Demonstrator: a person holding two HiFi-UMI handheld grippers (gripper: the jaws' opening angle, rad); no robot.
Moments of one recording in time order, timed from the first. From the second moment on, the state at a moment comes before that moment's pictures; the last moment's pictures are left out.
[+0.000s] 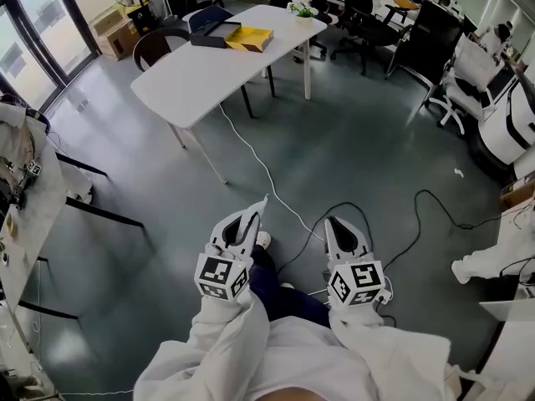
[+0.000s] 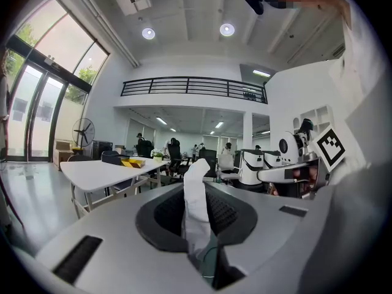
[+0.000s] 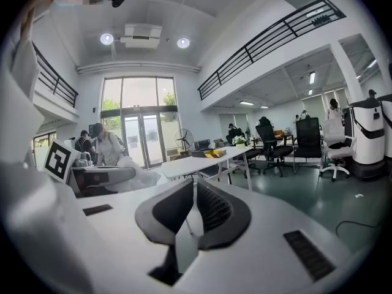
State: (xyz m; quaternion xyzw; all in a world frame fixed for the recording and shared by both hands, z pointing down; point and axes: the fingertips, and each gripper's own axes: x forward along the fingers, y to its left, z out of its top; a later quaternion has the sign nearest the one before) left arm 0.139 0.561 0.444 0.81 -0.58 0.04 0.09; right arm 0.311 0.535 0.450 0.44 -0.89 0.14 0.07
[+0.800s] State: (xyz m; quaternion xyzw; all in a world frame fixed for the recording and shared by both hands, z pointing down) left arm 0.122 0.496 0.448 0.81 -0.57 0.05 0.10; right arm 0.285 0.464 0.466 0.43 -0.88 0.17 0.08
